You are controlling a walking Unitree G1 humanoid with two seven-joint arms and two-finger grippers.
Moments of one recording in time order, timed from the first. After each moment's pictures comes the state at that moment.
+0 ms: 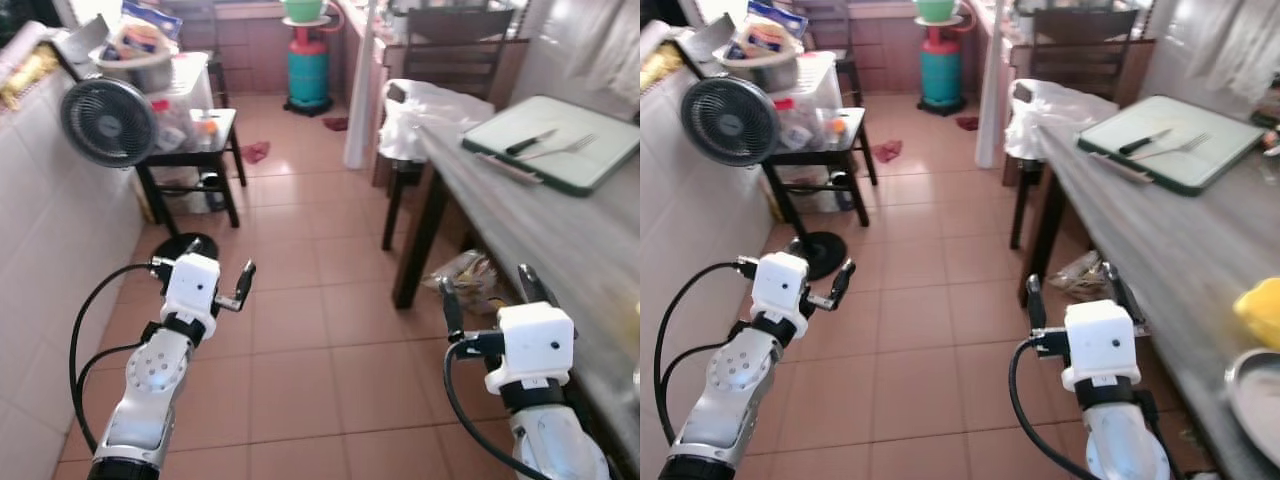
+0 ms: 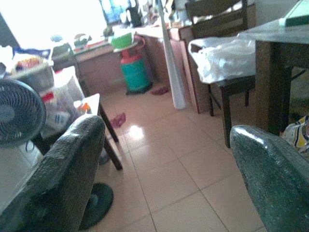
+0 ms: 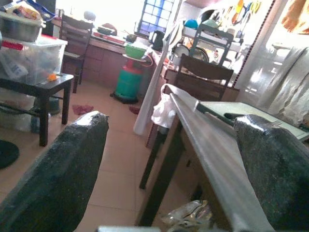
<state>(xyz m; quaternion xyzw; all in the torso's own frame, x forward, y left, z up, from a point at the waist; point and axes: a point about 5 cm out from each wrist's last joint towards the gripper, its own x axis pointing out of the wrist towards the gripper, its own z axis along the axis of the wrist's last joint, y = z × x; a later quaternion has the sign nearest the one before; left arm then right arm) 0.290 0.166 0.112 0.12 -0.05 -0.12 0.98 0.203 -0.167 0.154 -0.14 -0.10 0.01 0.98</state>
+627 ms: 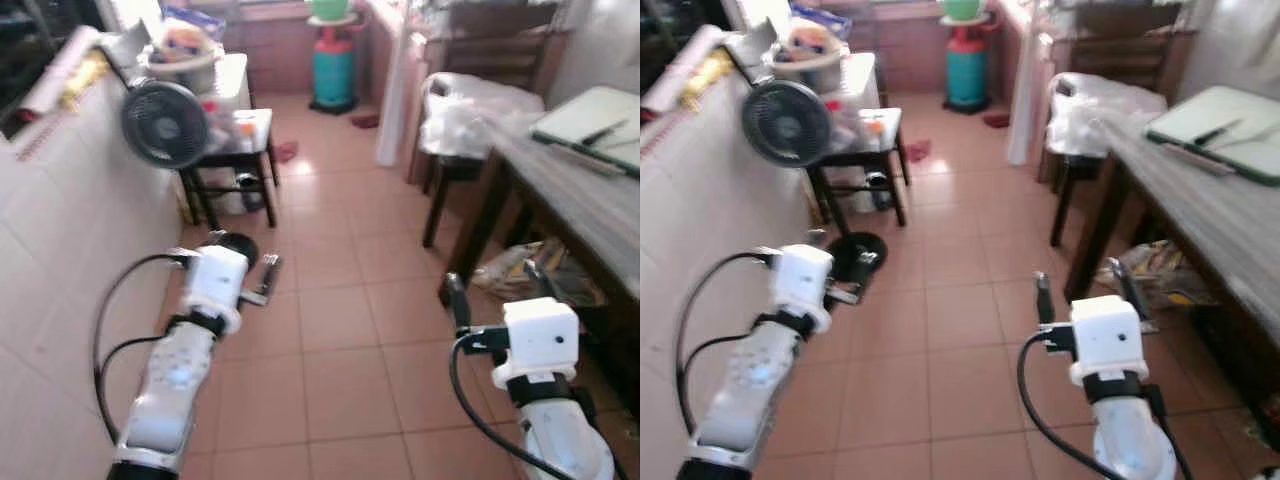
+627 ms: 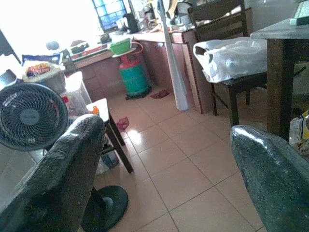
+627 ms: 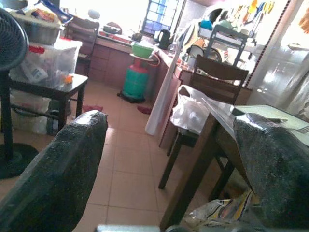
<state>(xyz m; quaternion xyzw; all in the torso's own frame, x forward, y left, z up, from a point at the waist) 0.285 0.141 0.126 0.12 -0.05 -0.14 0.98 0.208 -0.173 0.148 -0.15 -0.09 0.00 0.98</state>
